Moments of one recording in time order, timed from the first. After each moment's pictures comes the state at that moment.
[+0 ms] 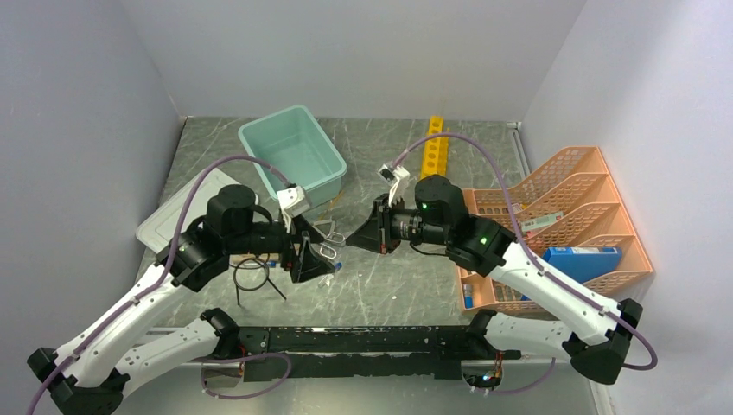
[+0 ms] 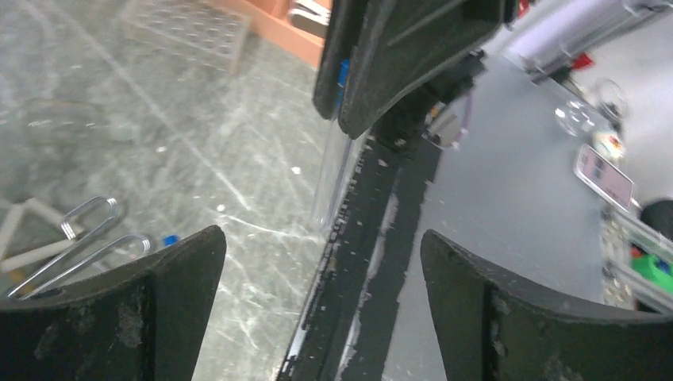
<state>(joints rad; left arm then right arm) -0.72 0.83 0.93 -0.50 0.66 -0.17 0.92 1.04 1.09 -0.38 -0.36 0.55</state>
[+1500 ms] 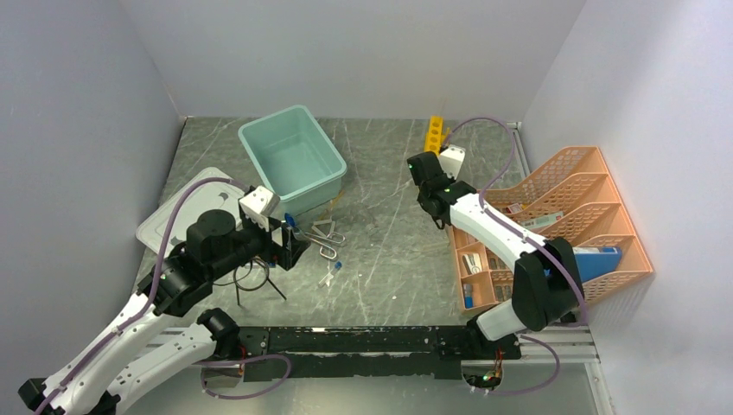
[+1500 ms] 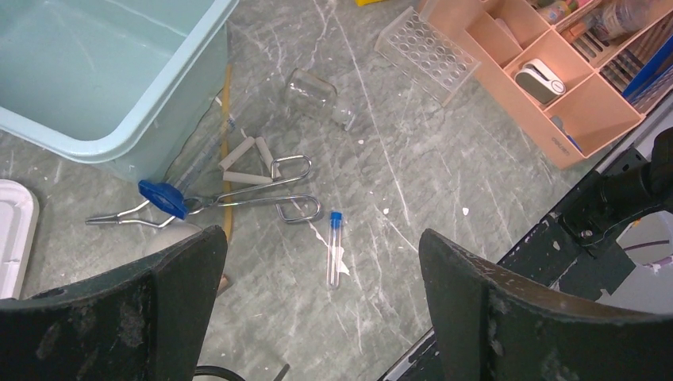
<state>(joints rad) -0.72 0.61 0.80 -0.52 0.02 -0.21 0.50 1.46 1.05 -0.47 0.62 0.63</state>
